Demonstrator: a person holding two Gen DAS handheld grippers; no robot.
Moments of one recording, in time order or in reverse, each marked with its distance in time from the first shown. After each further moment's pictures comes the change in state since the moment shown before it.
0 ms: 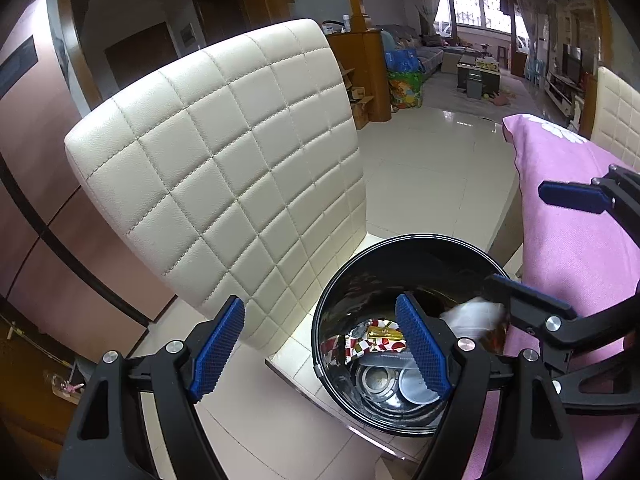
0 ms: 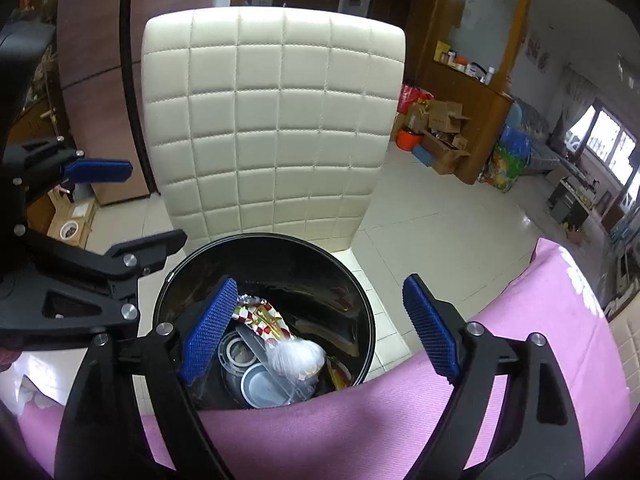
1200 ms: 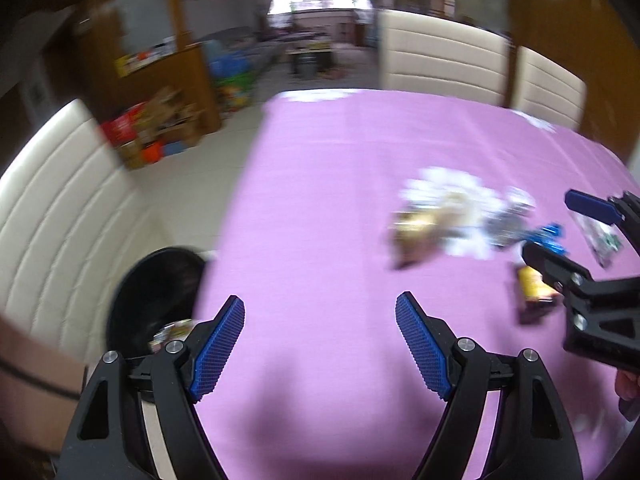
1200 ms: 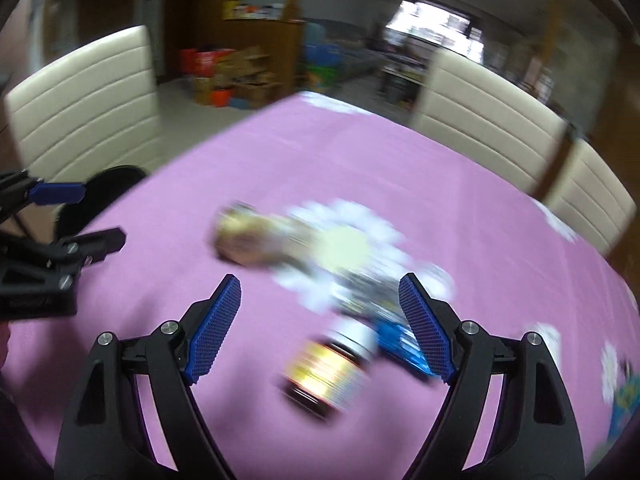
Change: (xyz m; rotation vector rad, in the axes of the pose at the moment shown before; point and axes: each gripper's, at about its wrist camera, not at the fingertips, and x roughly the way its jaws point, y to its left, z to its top) left arm -0.113 -0.219 -0.028 0.380 -0.002 -0.494; right arm -0.217 -0.106 -0.207 0.531 0.153 -0.530
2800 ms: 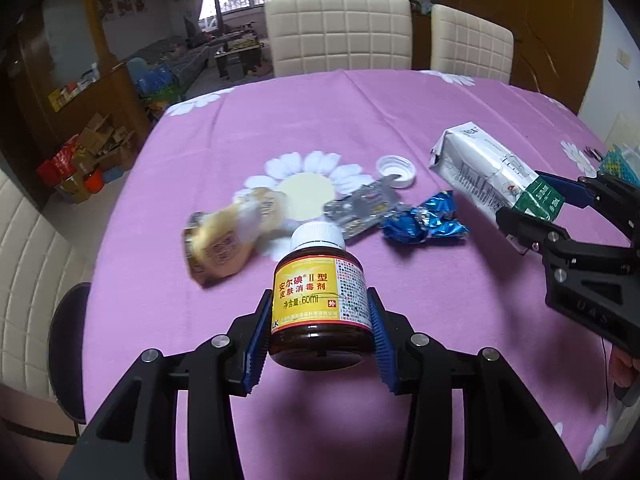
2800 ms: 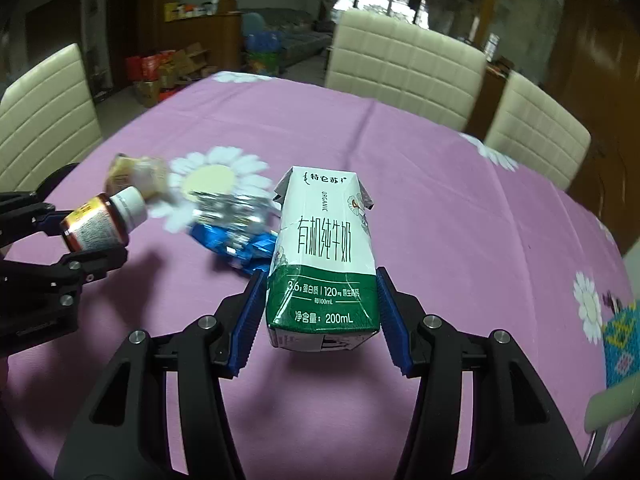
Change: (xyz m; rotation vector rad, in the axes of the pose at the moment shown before) left arm 0.015 -0.107 0.000 0.132 0.023 -0.116; right arm -0.011 -0.091 -0.055 0.106 0.040 -0.065
